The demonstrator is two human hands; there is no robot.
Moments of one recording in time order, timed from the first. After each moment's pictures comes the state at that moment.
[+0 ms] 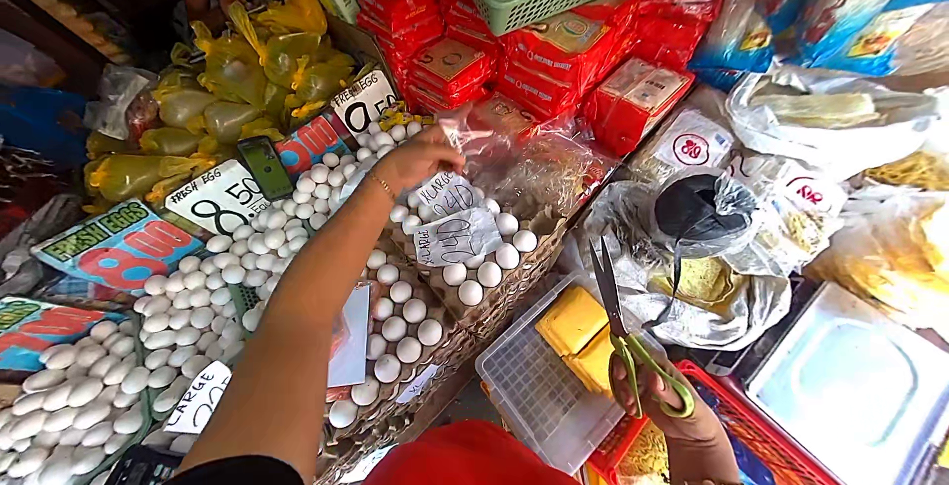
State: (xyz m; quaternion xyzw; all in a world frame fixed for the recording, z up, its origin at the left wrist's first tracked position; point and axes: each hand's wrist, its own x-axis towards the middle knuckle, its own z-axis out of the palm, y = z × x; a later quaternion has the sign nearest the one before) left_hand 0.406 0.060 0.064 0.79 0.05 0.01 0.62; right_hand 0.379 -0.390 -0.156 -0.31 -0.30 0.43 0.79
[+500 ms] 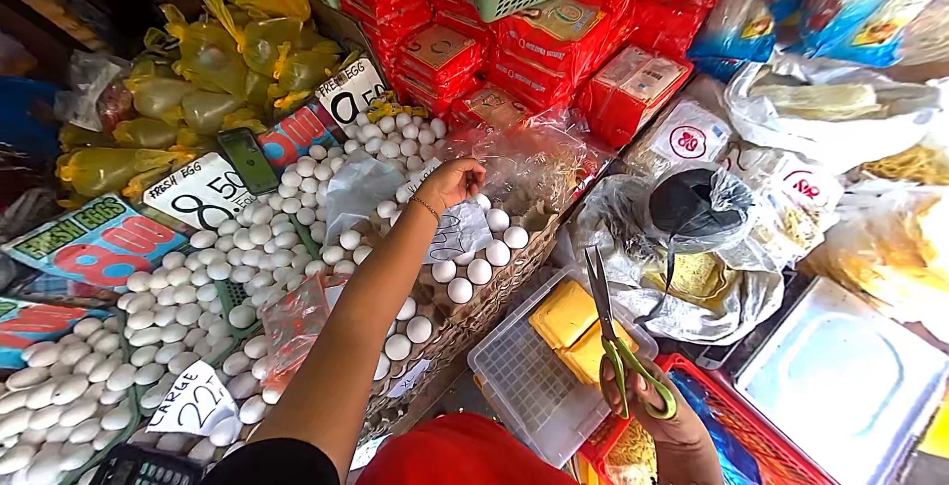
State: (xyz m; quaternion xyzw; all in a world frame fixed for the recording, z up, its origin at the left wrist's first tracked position) left_hand 0.454 0.029 -0.030 0.62 0.25 0.00 0.75; right_hand 0.371 -0.401 -0.176 -0.32 -0.23 0.44 0.81
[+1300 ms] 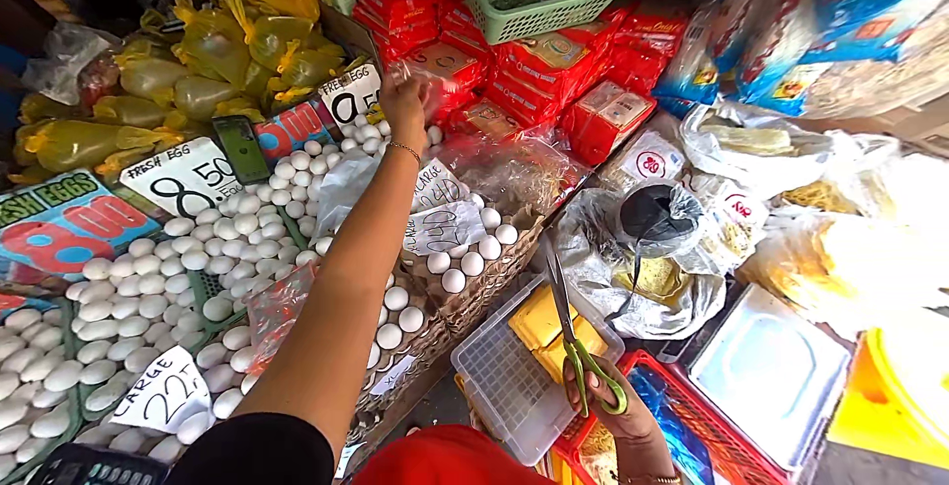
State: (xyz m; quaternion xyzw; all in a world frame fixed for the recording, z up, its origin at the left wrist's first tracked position) left_hand 0.471 0.073 0.053 0.55 0.17 0.47 0.67; right_hand 0.336 -0.392 -0.165 -0.36 -0.23 0.44 0.79
